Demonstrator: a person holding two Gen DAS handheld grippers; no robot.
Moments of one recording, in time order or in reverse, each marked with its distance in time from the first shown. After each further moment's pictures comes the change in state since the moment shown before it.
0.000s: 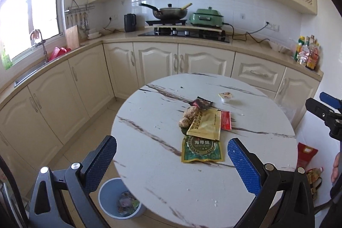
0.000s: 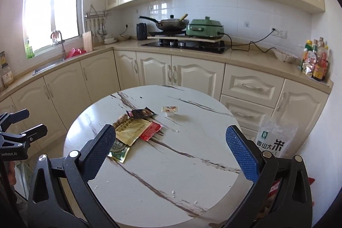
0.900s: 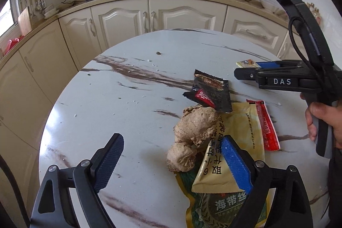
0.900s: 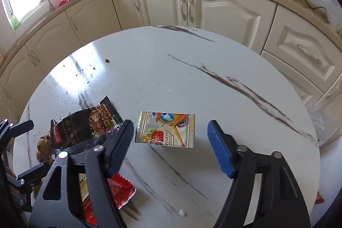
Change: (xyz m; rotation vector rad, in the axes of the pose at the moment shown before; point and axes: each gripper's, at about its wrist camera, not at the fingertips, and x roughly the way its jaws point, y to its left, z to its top) left arm 0.256 0.040 0.077 0.126 0.239 -0.162; right arm 0.313 -0.013 0.017 -0.039 0.419 0.135
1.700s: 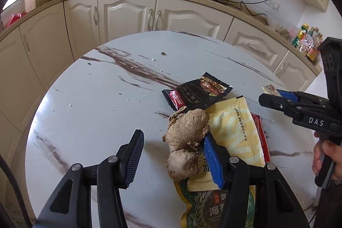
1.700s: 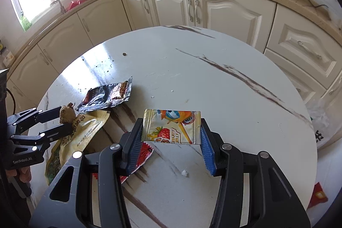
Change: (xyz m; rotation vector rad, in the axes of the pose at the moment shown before) left arm -0.007 0.030 -0.006 -0.153 -0.001 -0.085; right arm -0.043 -0.003 -0.022 0.009 -0.025 0.085
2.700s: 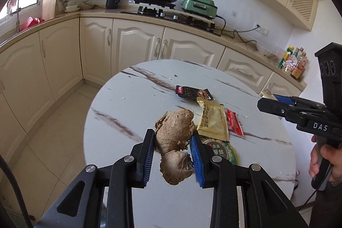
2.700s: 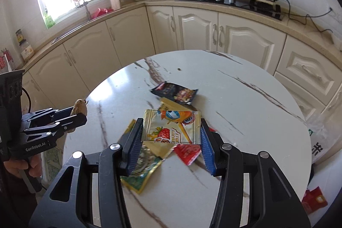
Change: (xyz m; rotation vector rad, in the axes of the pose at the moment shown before) left arm -0.164 0.041 -0.087 -0.046 -0.196 -0.025; right arm -0.102 0.122 -0.027 -0.113 -0.136 0.070
